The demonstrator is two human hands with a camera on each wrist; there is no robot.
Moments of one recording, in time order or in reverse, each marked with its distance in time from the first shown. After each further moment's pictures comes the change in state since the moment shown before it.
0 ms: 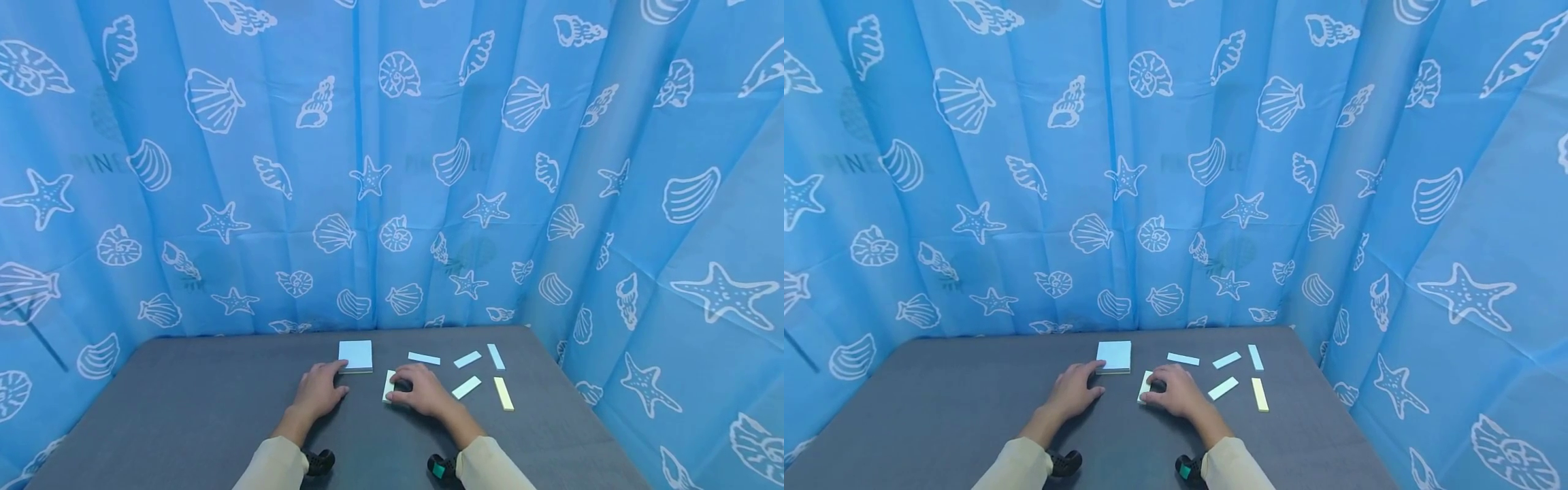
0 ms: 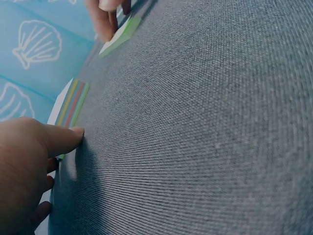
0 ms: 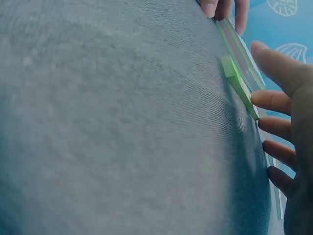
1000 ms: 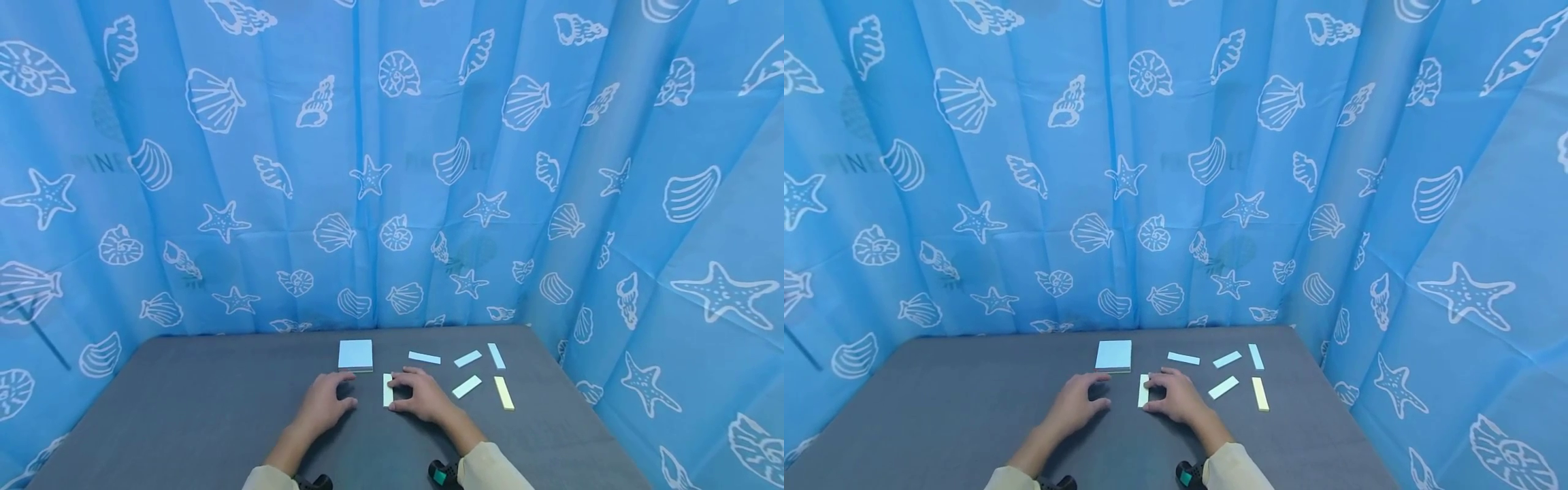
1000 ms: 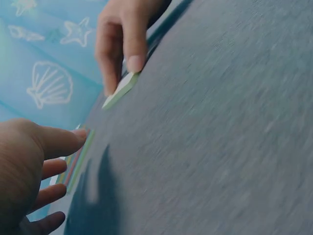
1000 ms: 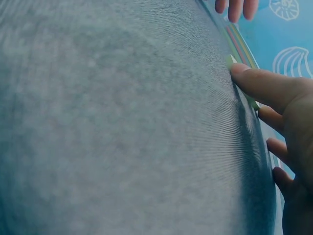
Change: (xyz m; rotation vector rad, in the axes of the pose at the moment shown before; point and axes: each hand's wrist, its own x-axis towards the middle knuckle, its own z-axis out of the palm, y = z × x) left_hand -0.022 0.022 -0.004 -0.127 -0.018 0.001; right_hand -0.008 0.001 0.007 0.028 -0.031 0.039
